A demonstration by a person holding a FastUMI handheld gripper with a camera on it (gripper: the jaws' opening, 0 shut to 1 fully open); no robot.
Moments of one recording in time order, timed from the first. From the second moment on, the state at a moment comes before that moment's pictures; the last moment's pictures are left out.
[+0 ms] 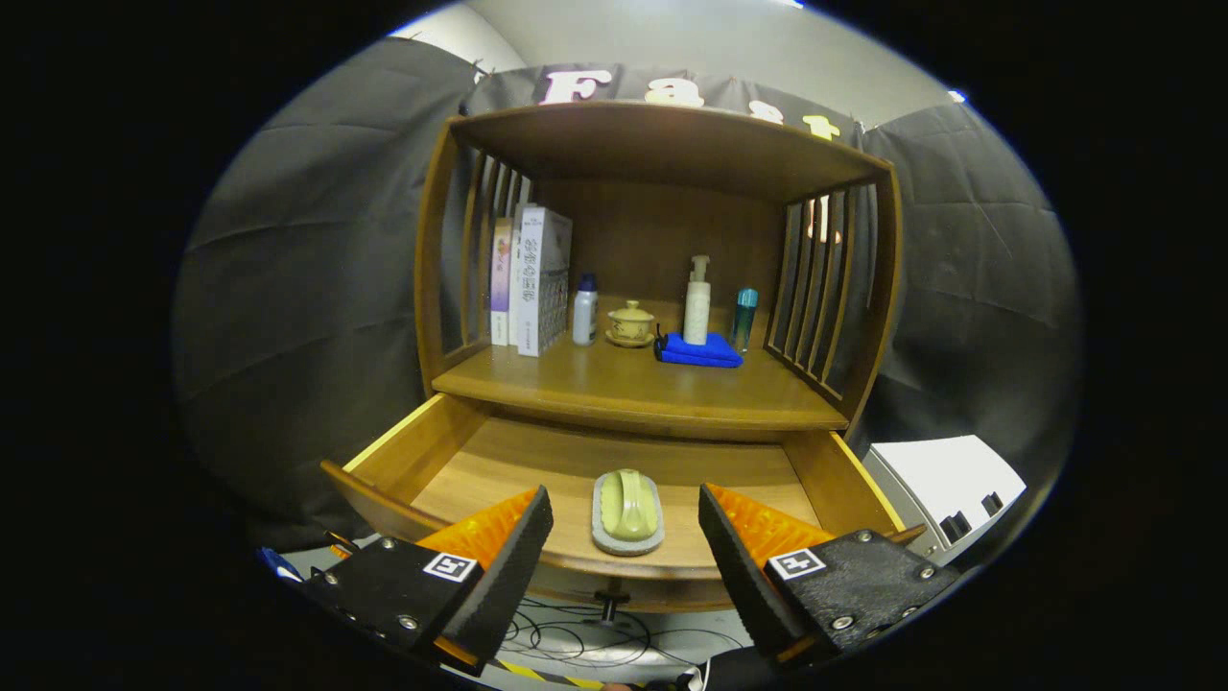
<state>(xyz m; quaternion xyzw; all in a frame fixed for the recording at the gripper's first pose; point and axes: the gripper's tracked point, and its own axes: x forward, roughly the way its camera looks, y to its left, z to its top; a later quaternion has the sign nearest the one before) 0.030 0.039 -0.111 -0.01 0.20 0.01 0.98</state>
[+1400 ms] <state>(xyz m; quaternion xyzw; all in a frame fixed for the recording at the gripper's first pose) 0.119 0.040 -0.234 0.03 0.43 0.01 0.90</state>
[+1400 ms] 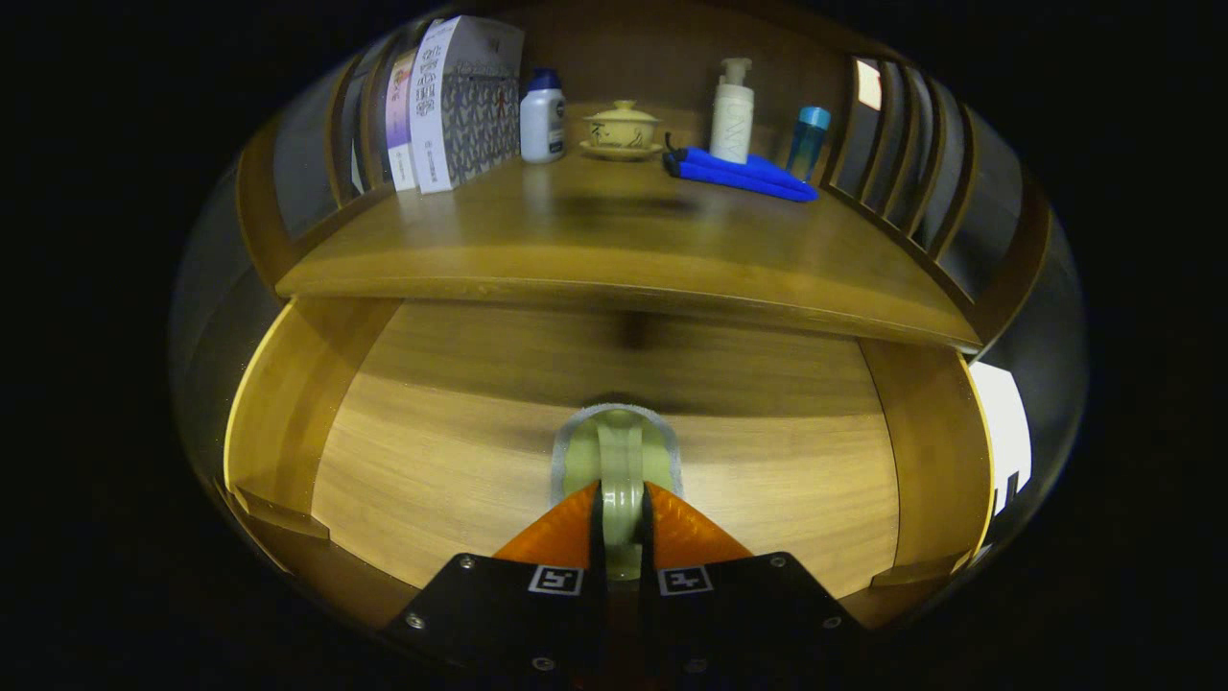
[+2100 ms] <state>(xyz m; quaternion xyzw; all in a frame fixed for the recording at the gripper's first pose) 0.191 0.013 -0.076 0.06 0.24 -0.02 0.97</state>
